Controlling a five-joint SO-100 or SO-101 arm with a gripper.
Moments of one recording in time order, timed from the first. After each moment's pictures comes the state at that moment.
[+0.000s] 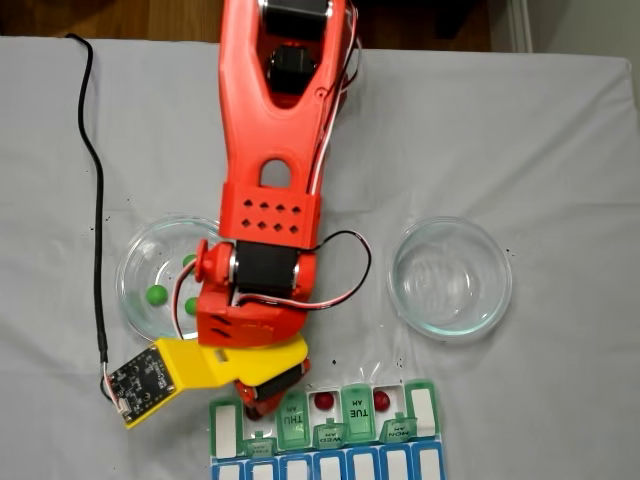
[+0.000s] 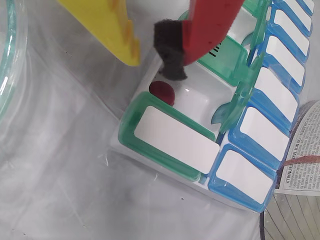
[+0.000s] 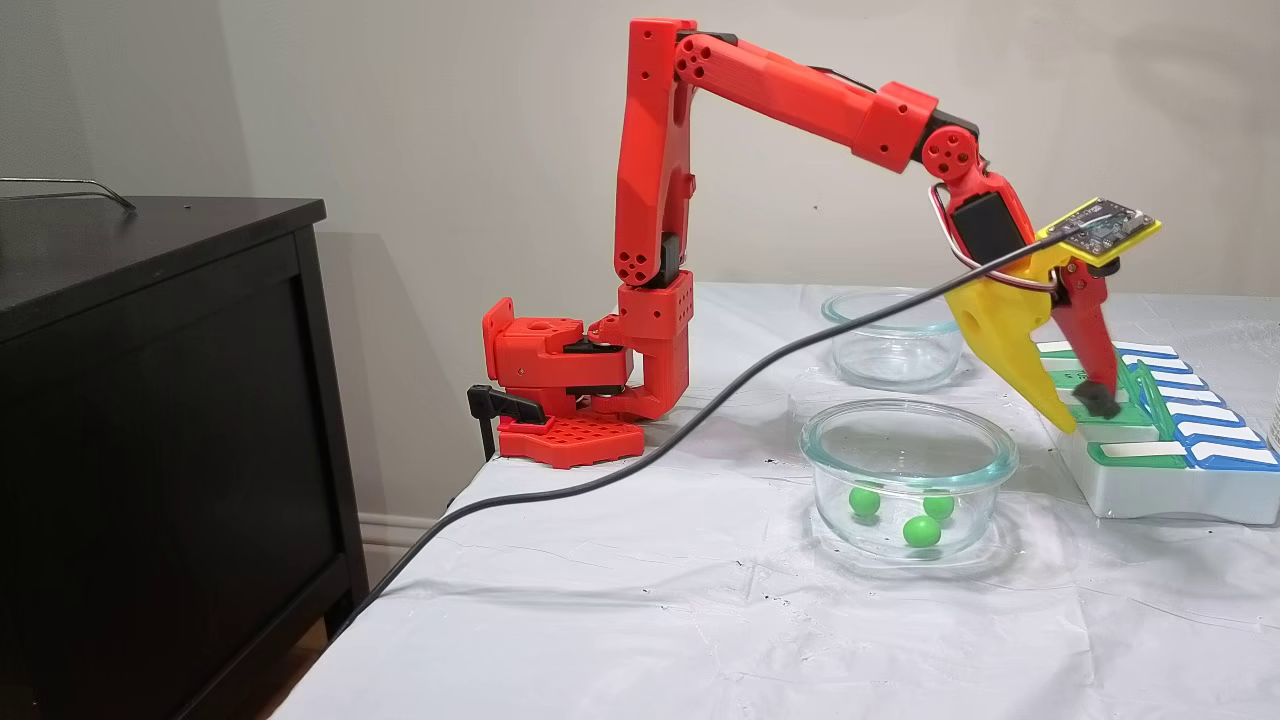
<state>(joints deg) 7.7 107.1 108.6 41.4 -40.3</state>
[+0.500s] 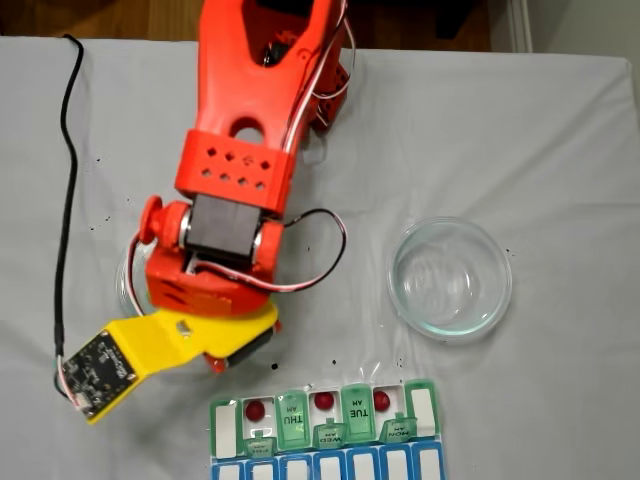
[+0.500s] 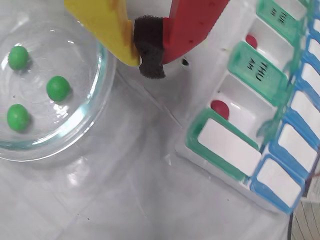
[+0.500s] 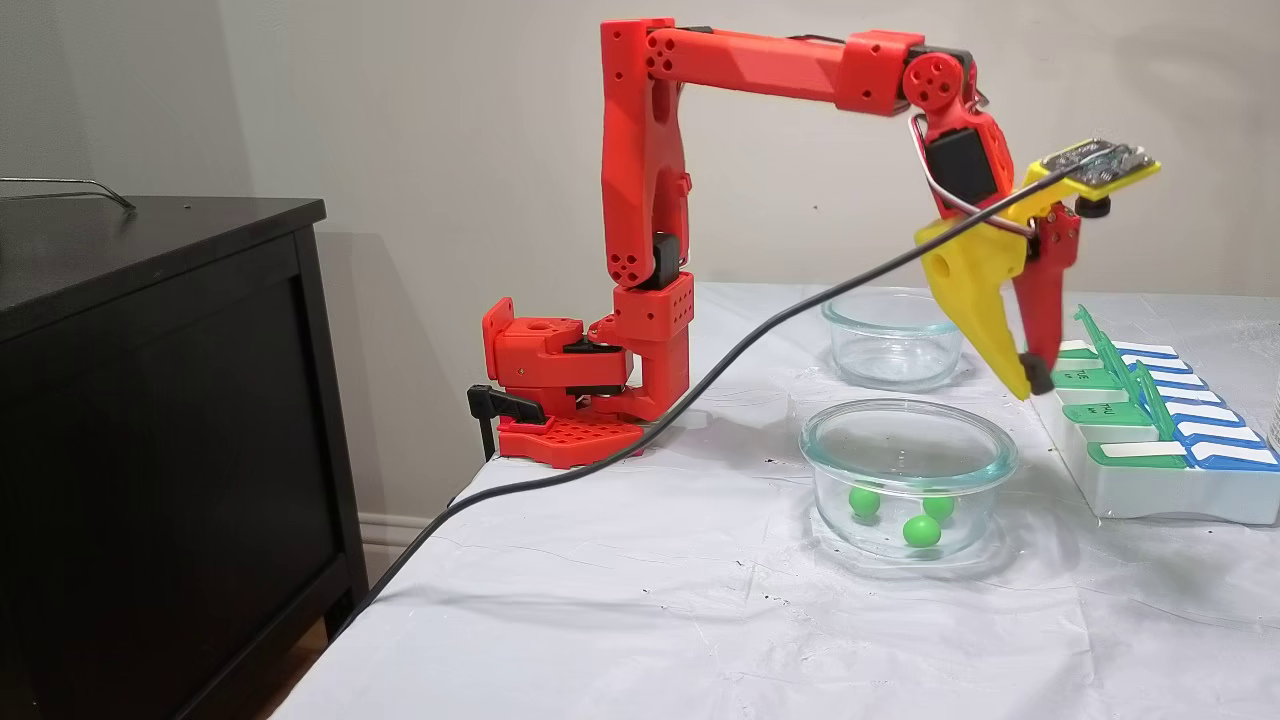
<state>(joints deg) 13.3 114.2 102.1 64.6 -58.9</state>
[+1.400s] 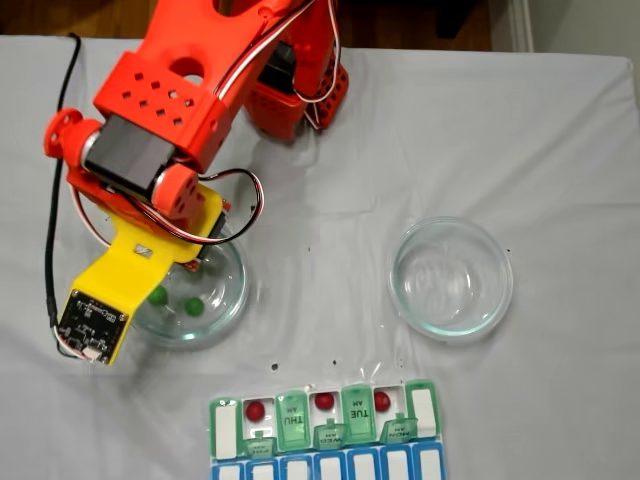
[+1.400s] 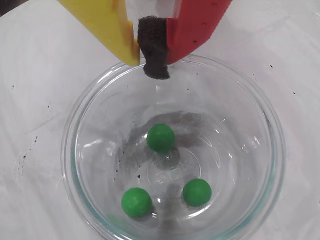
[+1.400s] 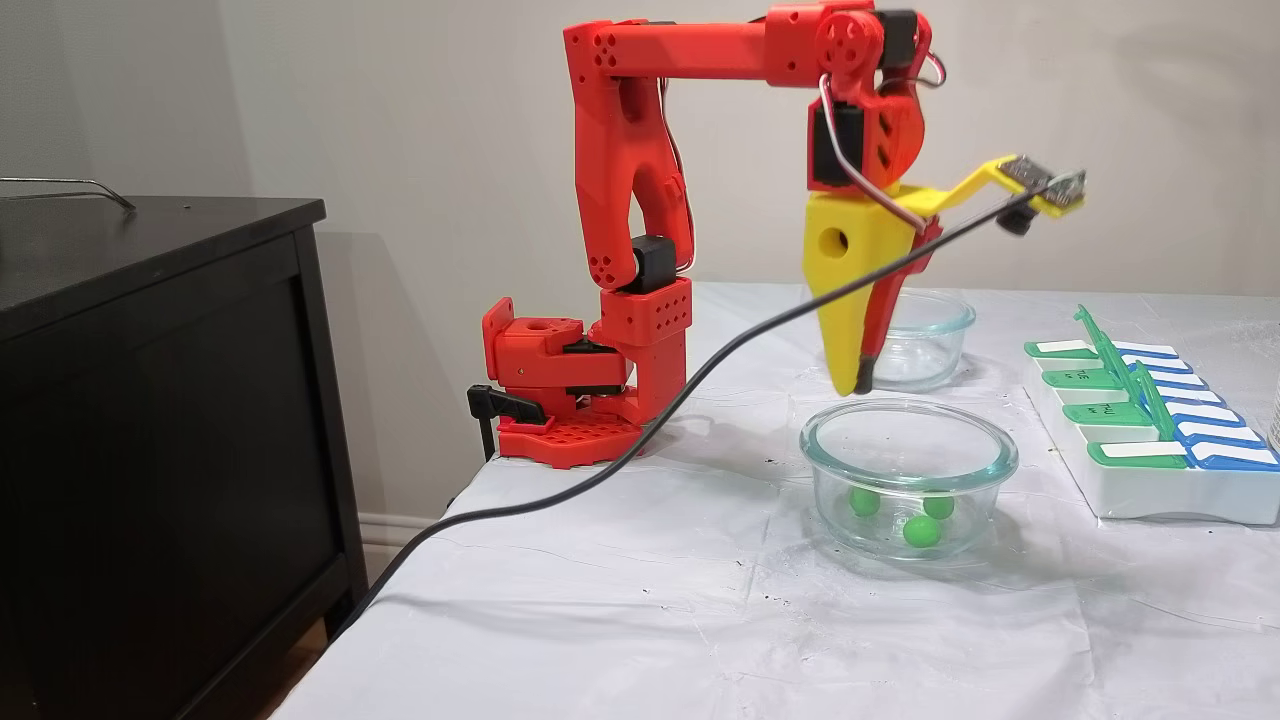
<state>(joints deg) 29.0 120.0 106.9 84.8 -94.3</state>
